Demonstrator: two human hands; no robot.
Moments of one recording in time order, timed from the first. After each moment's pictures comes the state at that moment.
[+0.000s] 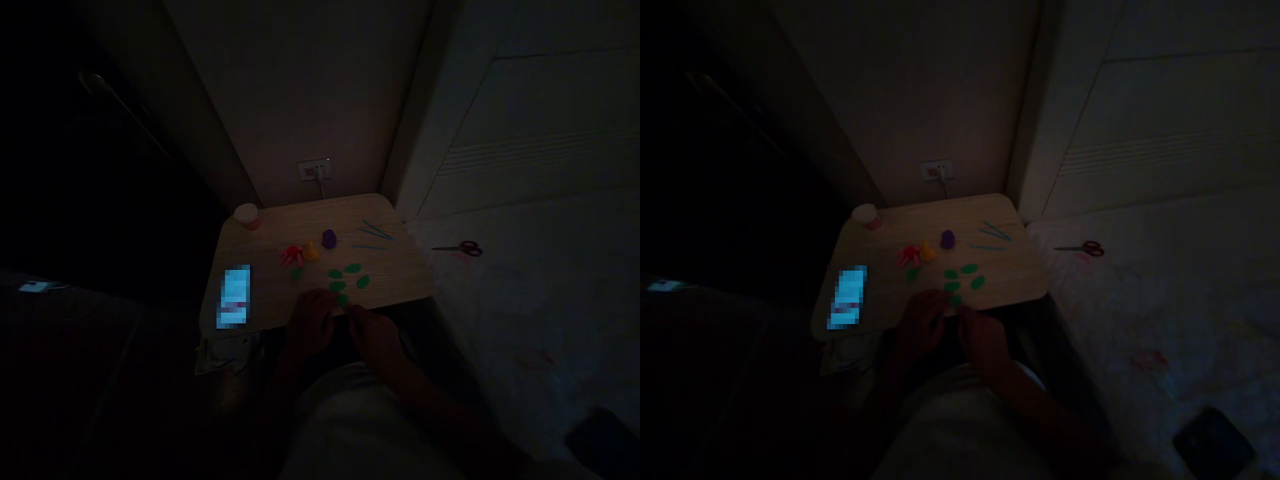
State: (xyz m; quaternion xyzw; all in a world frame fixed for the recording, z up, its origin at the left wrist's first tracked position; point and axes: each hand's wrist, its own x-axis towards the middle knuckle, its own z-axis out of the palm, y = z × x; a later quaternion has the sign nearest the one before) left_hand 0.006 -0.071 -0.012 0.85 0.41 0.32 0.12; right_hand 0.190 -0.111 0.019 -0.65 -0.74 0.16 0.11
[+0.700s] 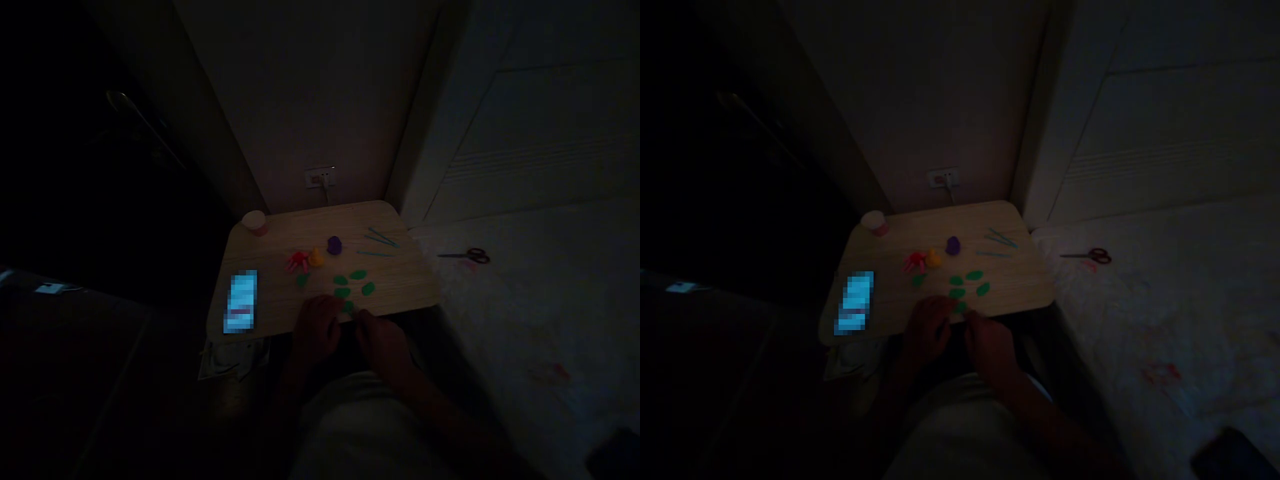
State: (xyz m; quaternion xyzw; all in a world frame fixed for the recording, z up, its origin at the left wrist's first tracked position) left_hand 0.007 -0.071 -0.012 0.84 0.44 0.31 0.11; right_hand 0.189 -0.107 0.023 -0.66 -0.73 0.15 0.08
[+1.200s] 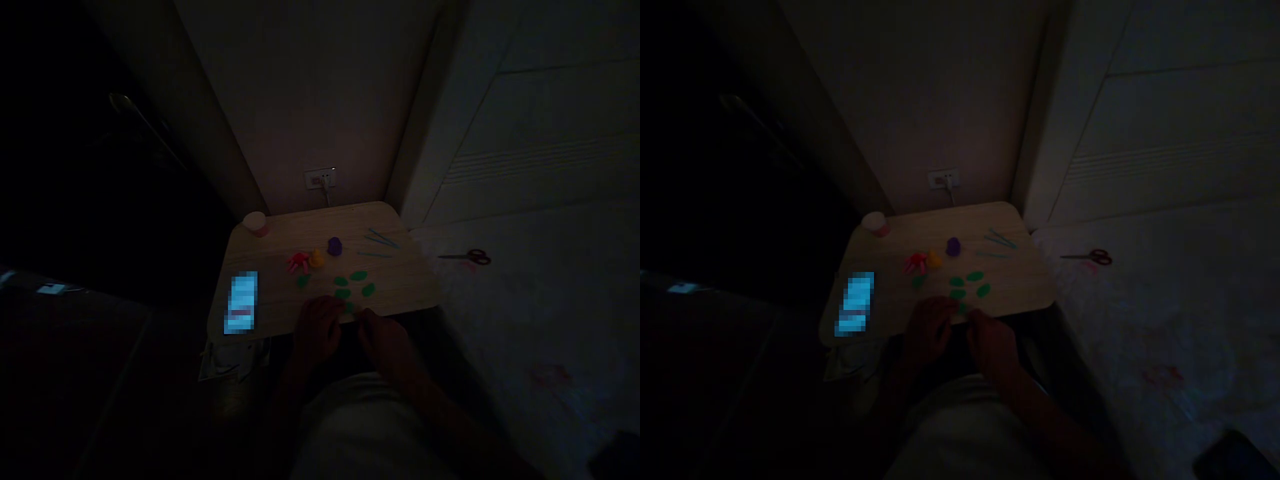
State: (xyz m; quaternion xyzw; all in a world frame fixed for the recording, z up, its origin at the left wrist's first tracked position) left_hand 0.007 -0.070 -0.010 0.84 0.43 0.31 0.12; right_hand 0.192 -0.104 0.027 -0.67 -0.72 0.16 0.09
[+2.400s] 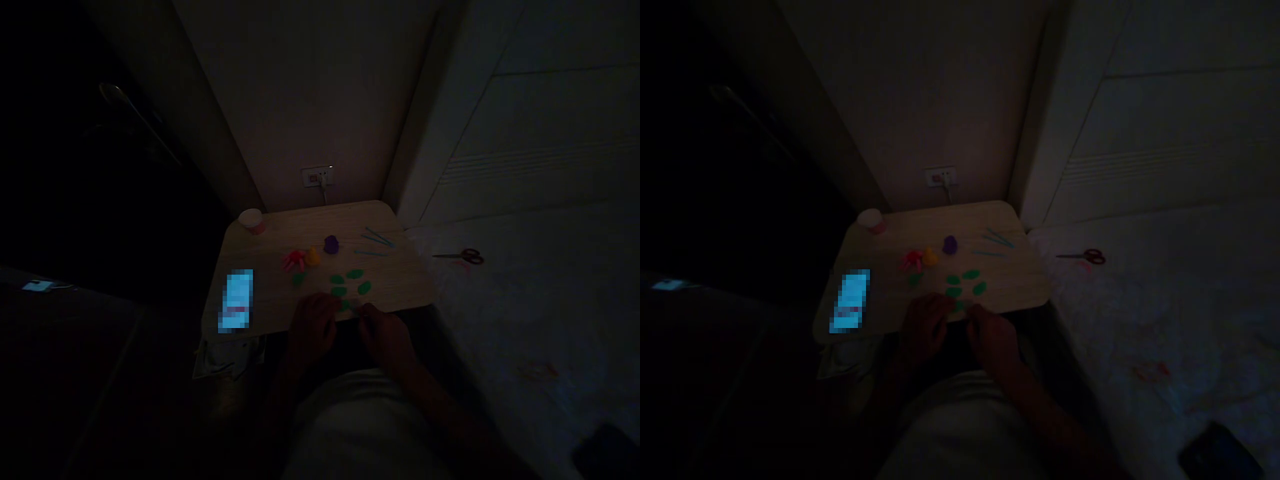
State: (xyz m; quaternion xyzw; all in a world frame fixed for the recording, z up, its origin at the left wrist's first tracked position) left_hand 0.008 -0.070 -0.008 0.85 0.43 0.29 0.10; right_hand 0.204 -0.100 0.026 -0.68 -0.71 0.17 0.10
